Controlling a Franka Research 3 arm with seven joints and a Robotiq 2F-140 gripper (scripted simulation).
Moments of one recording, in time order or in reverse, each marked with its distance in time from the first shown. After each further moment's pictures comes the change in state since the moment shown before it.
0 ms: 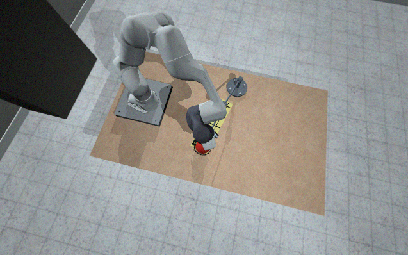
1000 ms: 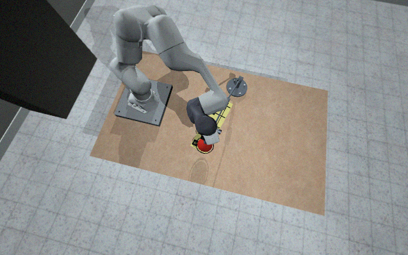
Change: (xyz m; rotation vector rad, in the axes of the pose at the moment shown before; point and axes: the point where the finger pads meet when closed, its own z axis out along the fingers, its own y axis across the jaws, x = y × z) arm -0.026 -0.007 -0.032 0.027 0.041 -0.017
